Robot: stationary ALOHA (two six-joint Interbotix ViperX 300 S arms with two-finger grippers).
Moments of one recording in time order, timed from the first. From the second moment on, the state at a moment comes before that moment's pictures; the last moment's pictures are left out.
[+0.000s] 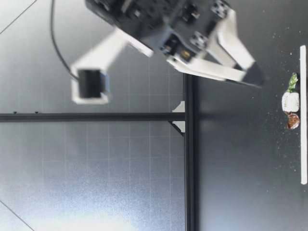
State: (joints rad) left arm -0.01 -0.86 1.24 0.00 -0.46 0.09; right arm -0.07 0.12 0.63 -0.01 0.29 0.12
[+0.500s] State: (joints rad) left arm -0.01 -0.86 1.25 0.00 -0.46 0.09; right arm -0.07 0.22 0.59 -0.01 0.31 0.12
